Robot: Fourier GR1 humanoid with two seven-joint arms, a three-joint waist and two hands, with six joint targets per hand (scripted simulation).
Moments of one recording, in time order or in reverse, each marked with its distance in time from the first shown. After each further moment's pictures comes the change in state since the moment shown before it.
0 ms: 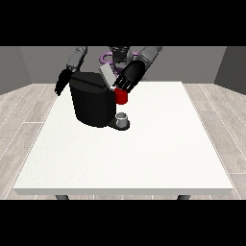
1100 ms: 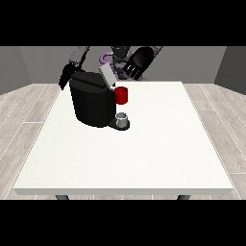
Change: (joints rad) left arm 0.087 0.009 0.003 -0.063 0.024 -0.019 0.018; right arm 0.099 0.021 0.041 -0.017 0.003 0.024 -0.014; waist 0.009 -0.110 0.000
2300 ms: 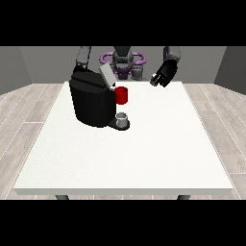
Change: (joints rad) left arm 0.423 -0.055 -0.175 -0.030 -0.061 0.117 -0.230; right arm 0.146 0.013 0.003 0.110 0.026 -0.006 -0.011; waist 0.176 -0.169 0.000
